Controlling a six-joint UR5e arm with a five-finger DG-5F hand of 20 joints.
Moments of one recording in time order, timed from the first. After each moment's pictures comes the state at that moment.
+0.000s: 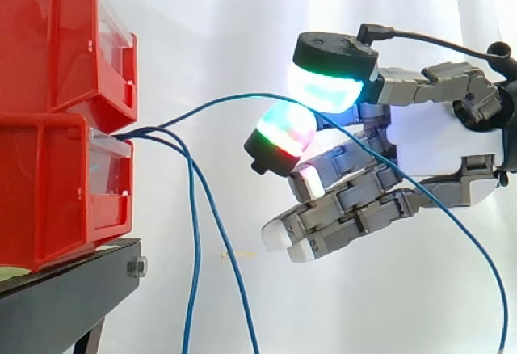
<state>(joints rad) 0.11 -2.21 -1.20 -2.93 -1.26 -0.22</state>
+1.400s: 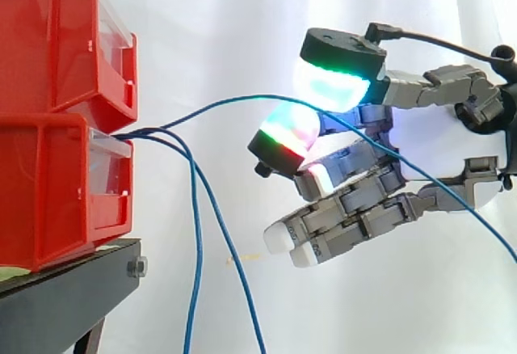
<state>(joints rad) 0.11 -2.21 -1.20 -2.94 -1.26 -0.16</state>
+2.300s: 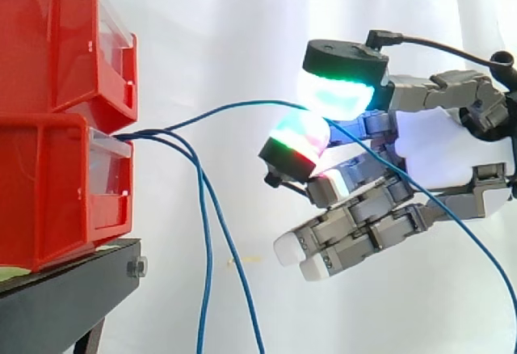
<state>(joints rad) 0.11 -2.21 -1.20 -2.98 -1.27 -0.08</state>
